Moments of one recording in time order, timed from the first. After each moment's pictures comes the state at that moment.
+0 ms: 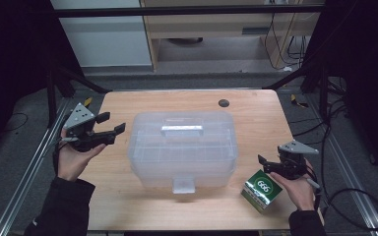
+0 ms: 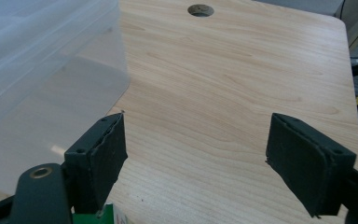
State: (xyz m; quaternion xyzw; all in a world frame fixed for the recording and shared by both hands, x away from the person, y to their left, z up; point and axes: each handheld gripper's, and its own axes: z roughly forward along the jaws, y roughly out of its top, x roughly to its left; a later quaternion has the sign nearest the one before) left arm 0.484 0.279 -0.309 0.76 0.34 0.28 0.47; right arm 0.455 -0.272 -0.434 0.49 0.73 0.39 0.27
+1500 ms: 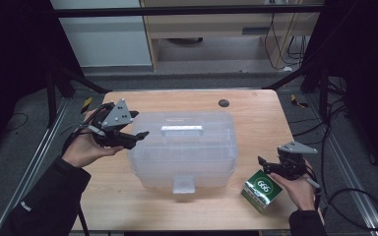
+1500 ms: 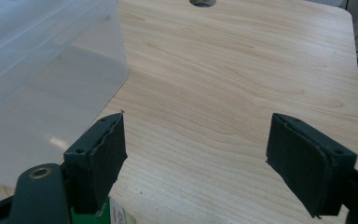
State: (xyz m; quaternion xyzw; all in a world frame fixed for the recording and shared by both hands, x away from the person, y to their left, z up) left arm 0.478 0.207 -0.267 0.89 0.14 0.27 0.34; right arm 0.457 -0.273 -0.437 0.49 0.74 0.38 0.26
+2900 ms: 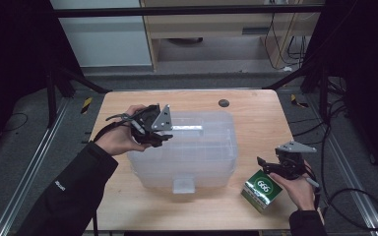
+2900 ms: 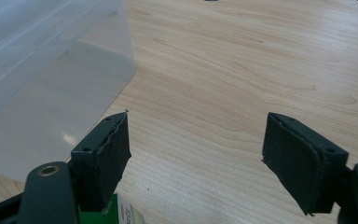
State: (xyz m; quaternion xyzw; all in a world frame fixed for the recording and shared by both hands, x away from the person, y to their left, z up) left arm 0.503 0.131 -0.281 0.94 0.01 0.26 0.22; right arm 0.459 -0.272 -0.438 0.49 0.75 0.38 0.25
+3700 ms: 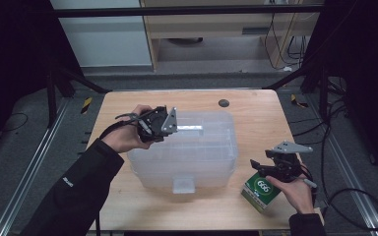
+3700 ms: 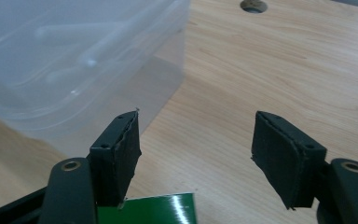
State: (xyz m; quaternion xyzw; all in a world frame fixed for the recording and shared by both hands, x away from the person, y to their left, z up) left arm 0.508 0.121 -0.287 0.95 0.00 0.27 0.17; right arm 0.442 -0.247 -0.413 0.45 0.78 0.39 0.21
